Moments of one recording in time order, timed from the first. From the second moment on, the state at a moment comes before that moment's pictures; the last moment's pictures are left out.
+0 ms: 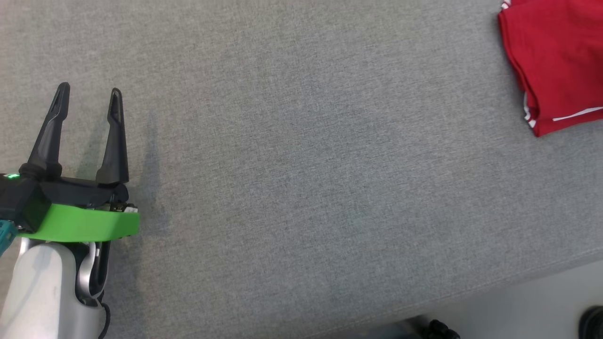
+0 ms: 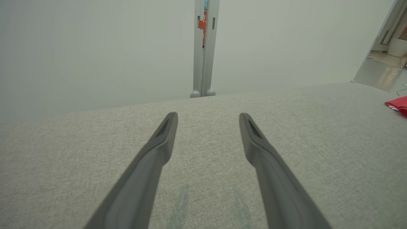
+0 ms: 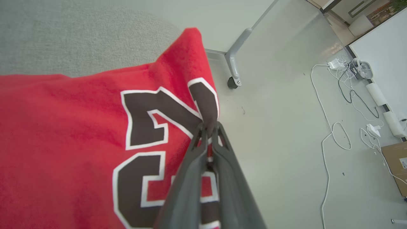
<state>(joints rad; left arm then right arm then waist) -0.32 0.27 -0.07 -0.01 -0.30 -0.12 -0.23 -0.83 -0.61 -0.09 0.64 0.12 0.13 0.26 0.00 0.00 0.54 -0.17</state>
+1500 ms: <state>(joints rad) -0.07 0.16 -0.03 0.20 -0.33 -0.12 -0.26 -0.21 -0.29 0.00 0.13 0.19 0.13 -0.03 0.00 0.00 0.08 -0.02</state>
